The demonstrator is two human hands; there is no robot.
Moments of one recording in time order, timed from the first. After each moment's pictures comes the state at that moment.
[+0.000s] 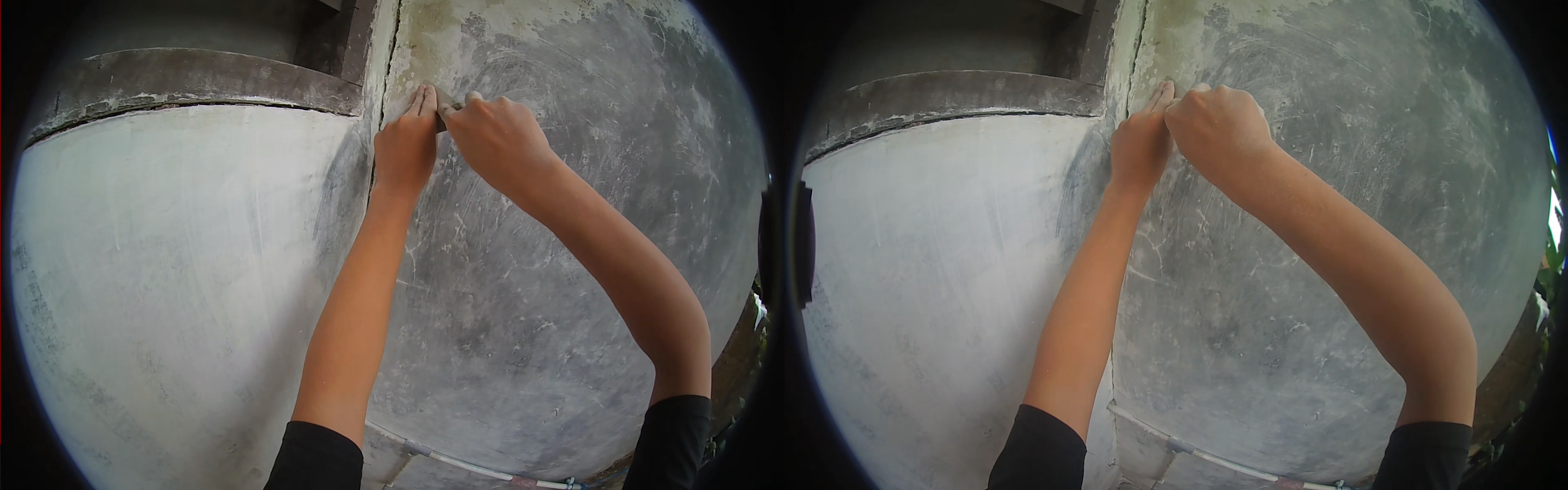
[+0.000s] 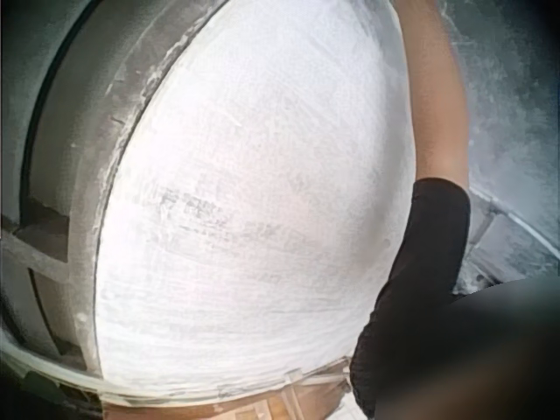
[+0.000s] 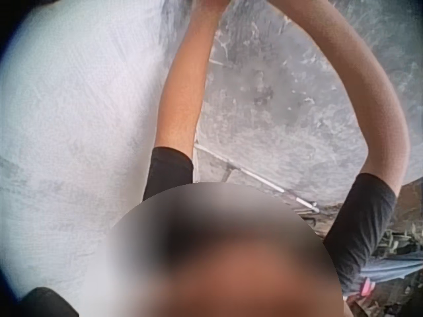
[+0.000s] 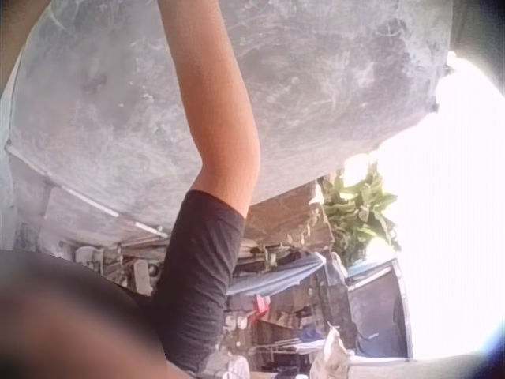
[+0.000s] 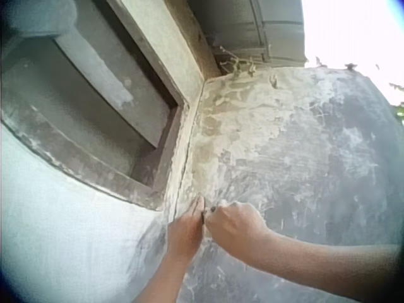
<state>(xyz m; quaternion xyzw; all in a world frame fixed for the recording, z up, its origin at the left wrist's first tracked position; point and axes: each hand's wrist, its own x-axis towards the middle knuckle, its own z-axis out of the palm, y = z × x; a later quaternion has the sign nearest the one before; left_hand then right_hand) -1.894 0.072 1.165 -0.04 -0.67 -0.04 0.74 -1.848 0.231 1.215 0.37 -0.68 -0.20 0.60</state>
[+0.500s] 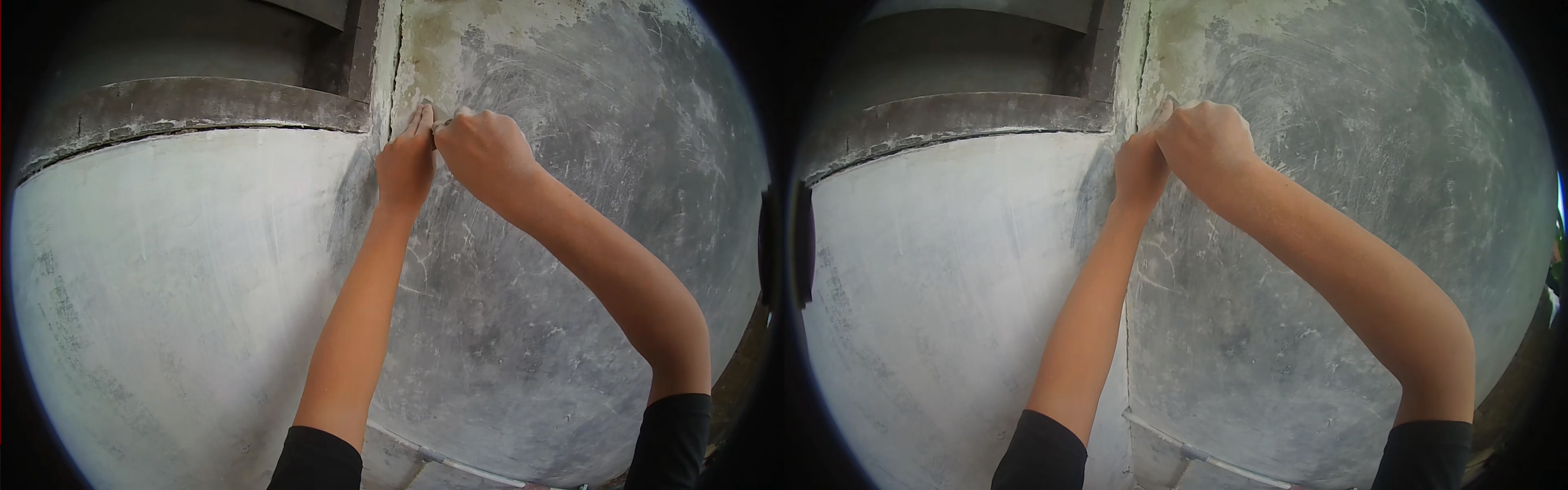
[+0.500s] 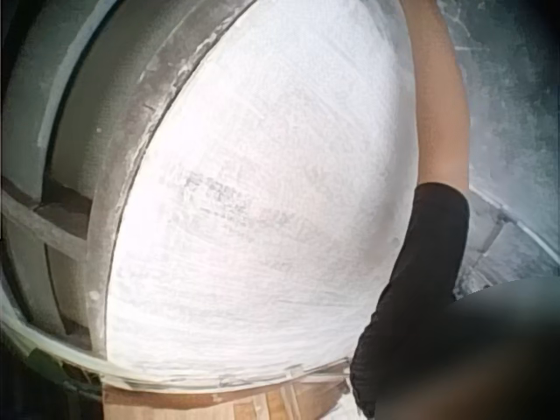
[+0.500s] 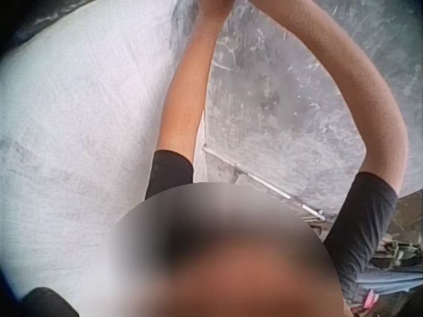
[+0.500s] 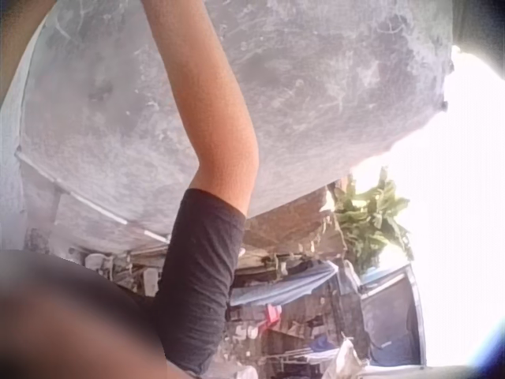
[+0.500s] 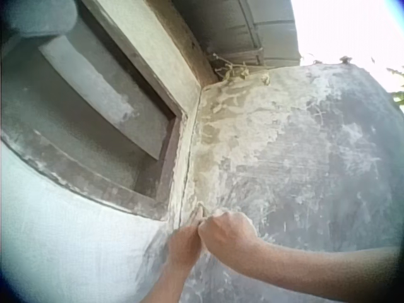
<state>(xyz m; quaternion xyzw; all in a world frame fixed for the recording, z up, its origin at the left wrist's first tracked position) -1.890 0.071 1.159 0.00 -0.70 -0.06 0.71 -1.844 0.222 1.210 0.38 -0.70 -0.17 0.59</state>
